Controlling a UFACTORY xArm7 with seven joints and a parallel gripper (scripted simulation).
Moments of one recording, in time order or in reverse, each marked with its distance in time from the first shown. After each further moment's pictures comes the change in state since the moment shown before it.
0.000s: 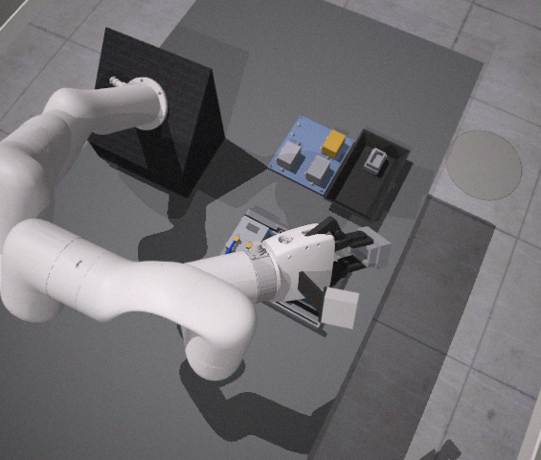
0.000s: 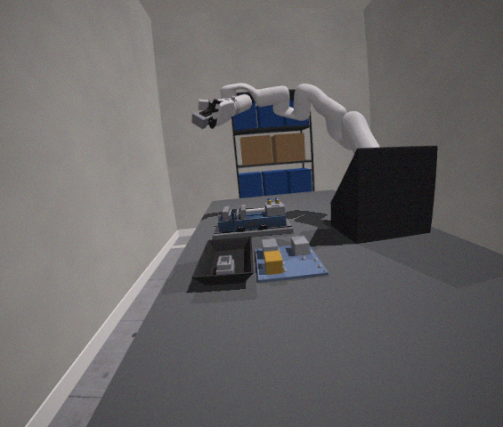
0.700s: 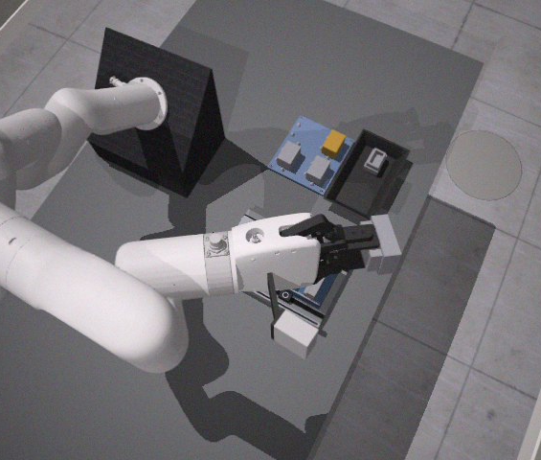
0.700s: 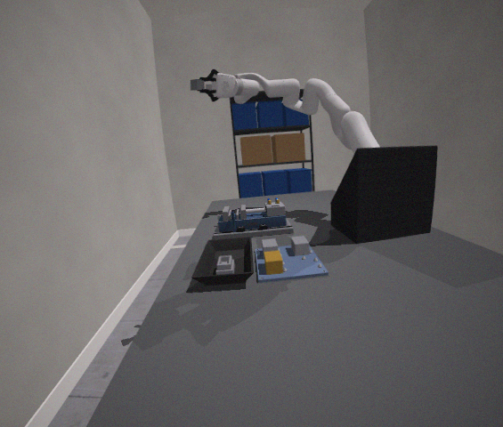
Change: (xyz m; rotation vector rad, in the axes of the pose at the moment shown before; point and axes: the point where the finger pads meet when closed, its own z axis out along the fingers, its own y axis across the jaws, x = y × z) arm 0.102 -0.080 -0.082 0.174 0.317 0.411
